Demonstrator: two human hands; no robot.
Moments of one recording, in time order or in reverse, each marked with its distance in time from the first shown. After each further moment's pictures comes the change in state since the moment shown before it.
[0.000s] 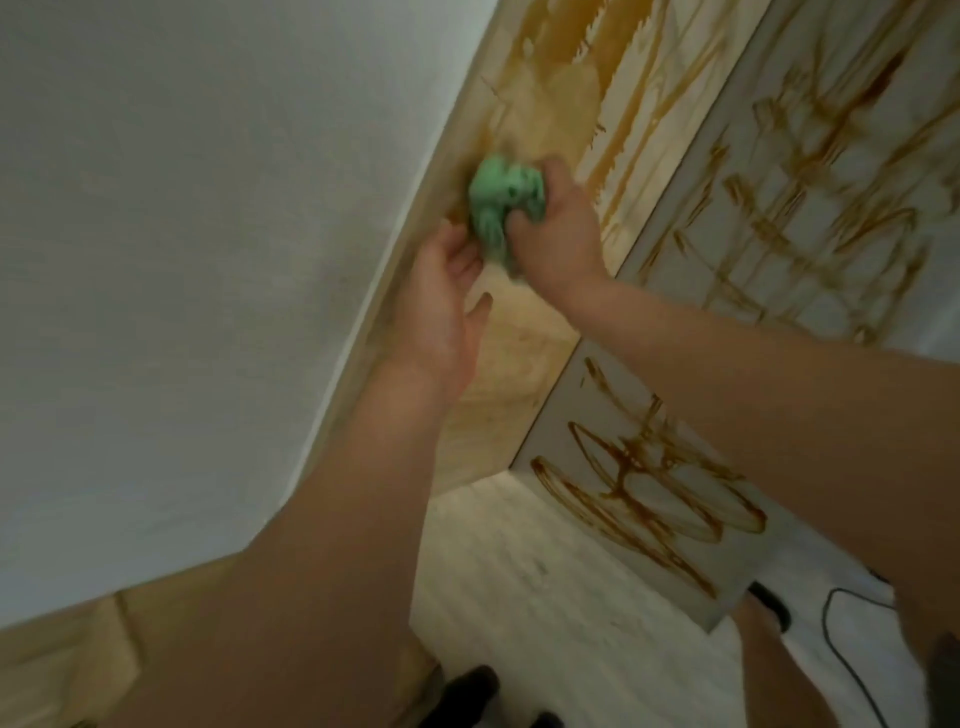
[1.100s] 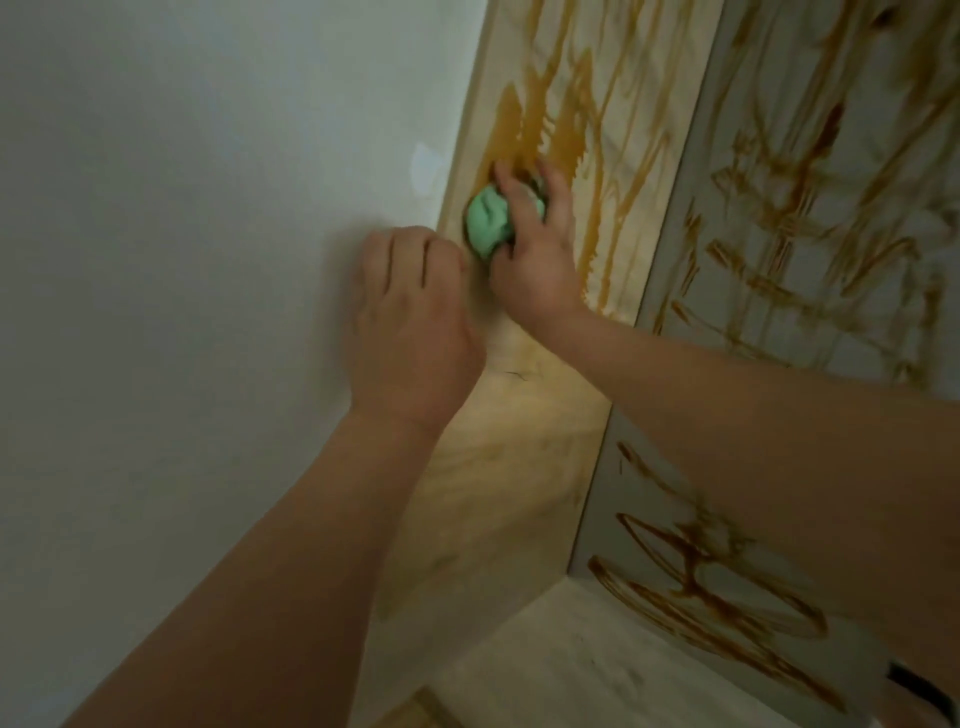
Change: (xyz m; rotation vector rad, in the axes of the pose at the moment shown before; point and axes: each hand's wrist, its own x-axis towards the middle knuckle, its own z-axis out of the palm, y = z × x) left_hand 0.043 0.089 0.039 1.719 0.138 1.330; right_hand 0.098 -0.012 -0.005 0.065 0.260 -0.216
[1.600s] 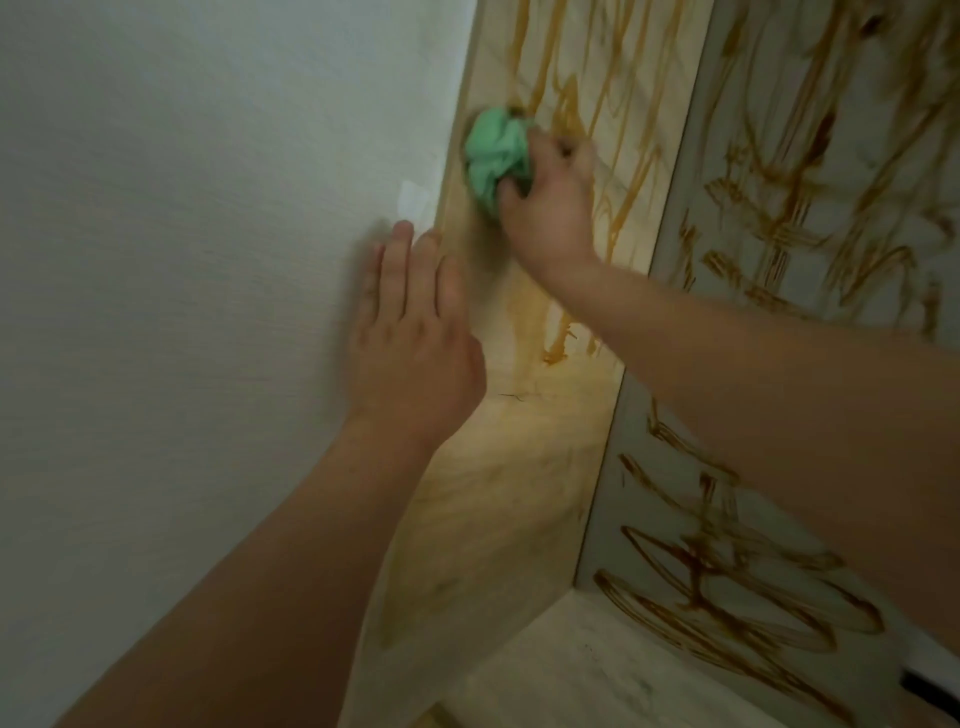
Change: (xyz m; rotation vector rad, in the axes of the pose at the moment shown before) left_hand 0.015 0.001 0.010 0.200 -0.082 0.123; right_hand 0.068 -0.010 -0.028 -0.030 0.101 0.077
